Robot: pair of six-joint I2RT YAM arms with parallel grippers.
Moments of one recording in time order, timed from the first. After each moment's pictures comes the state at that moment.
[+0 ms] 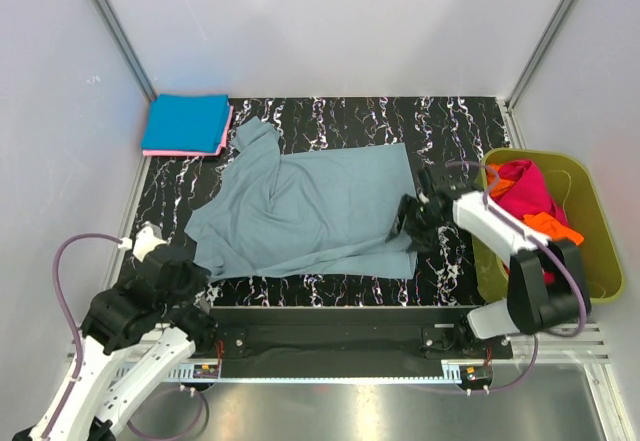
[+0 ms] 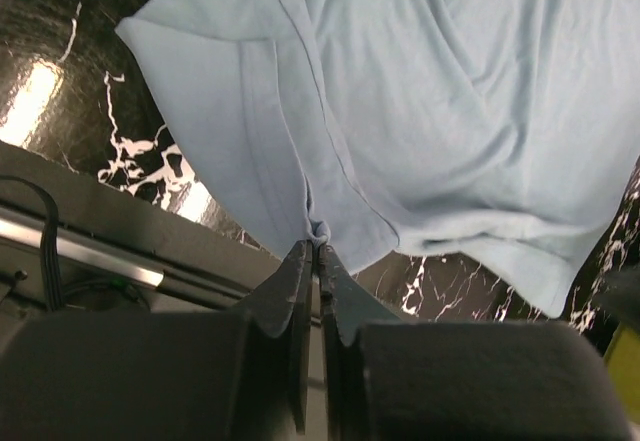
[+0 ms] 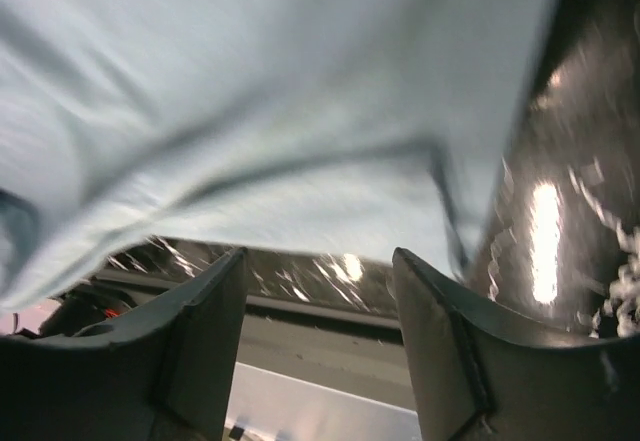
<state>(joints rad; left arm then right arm) -0.54 0.35 0.81 -1.32 -0.36 -1.11 0.31 1.36 0.83 -0.73 -0.27 0.71</state>
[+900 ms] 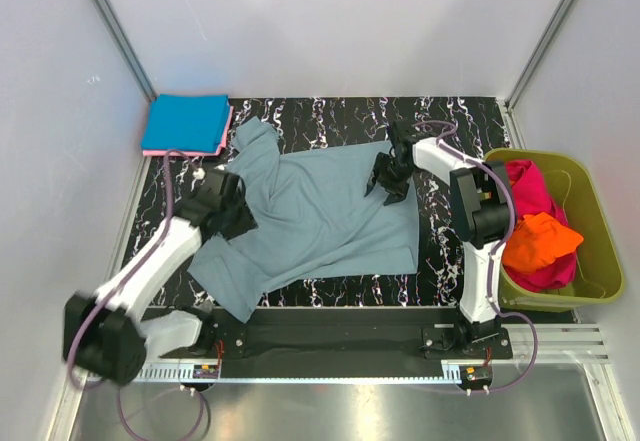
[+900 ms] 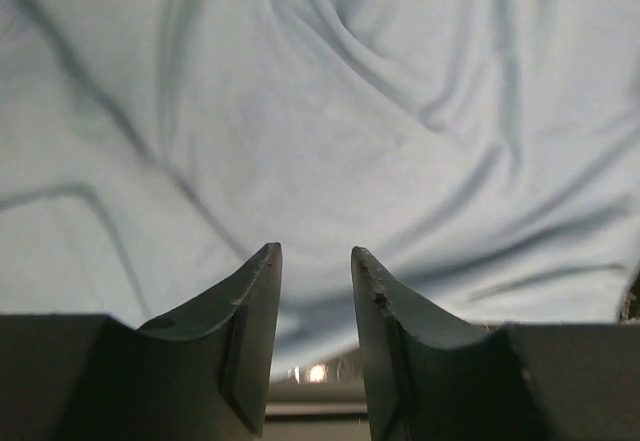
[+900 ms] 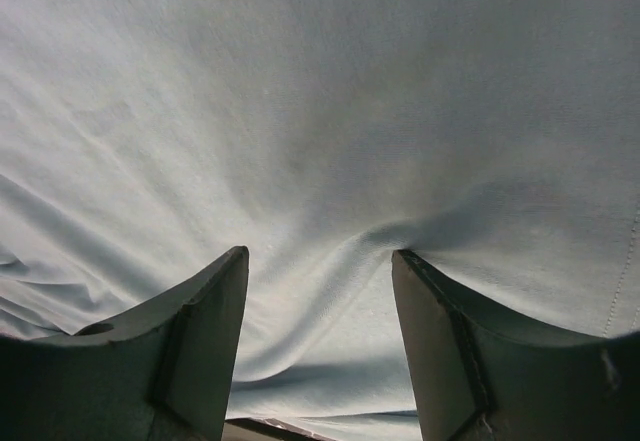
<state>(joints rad) -0.38 1.05 0.83 -0.74 -0.10 -0.77 0.30 2.09 1.52 -0.71 -0.21 0.65</state>
